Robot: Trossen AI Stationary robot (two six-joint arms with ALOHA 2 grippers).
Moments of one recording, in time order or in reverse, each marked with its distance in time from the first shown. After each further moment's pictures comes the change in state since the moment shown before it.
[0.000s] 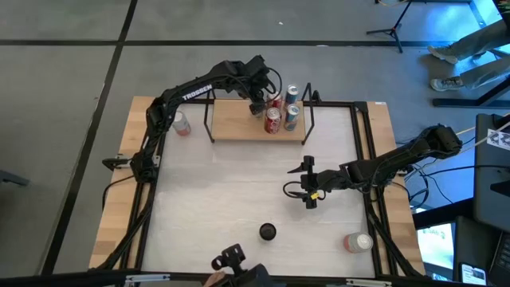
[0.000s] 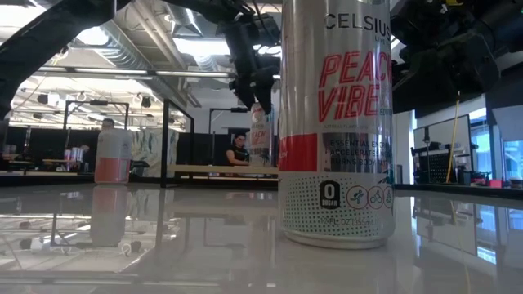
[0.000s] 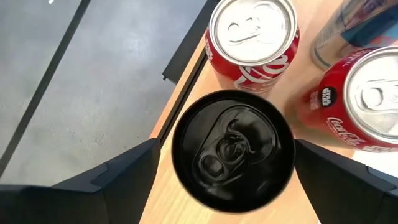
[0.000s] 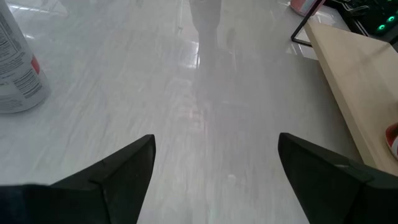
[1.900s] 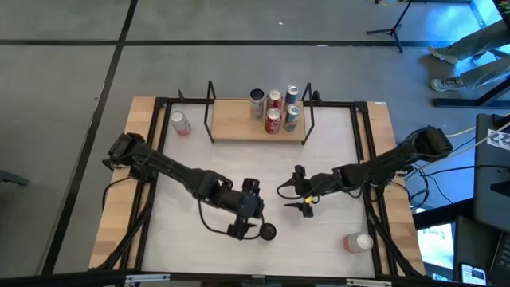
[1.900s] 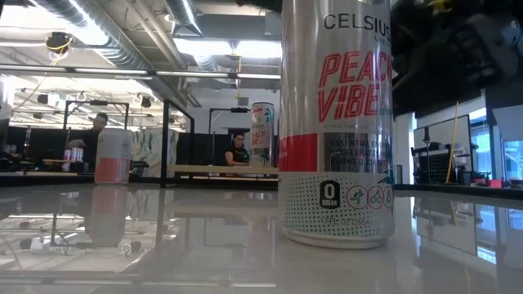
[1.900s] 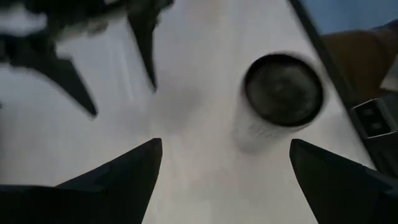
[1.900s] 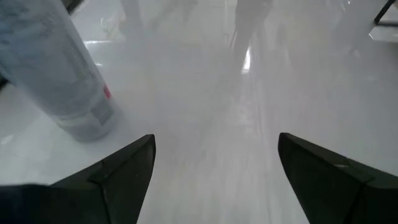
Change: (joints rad) left arm -0.928 -0.326 -0.596 0.446 -0.002 -0.170; right arm 0.002 0.157 0.001 0.200 -0.209 0.157
